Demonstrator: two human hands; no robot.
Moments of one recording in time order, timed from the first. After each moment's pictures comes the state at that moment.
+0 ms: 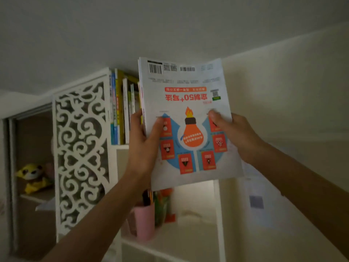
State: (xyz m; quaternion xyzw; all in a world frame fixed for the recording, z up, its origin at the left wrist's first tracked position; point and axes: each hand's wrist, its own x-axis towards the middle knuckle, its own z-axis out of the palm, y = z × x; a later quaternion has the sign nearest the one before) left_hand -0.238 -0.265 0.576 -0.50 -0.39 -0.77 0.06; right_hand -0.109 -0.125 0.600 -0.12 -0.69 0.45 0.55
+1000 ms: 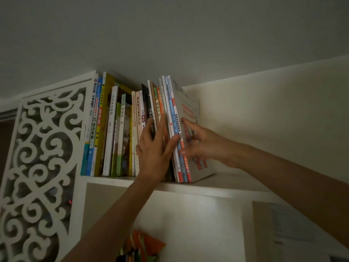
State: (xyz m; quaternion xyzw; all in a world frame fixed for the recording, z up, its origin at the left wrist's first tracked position) left_hand -0.386 -0.094 0.623 -0.54 -0.54 -0.57 0.31; right_hand -0.240 -0.028 0.672 -0.05 -0.90 0.30 0.32
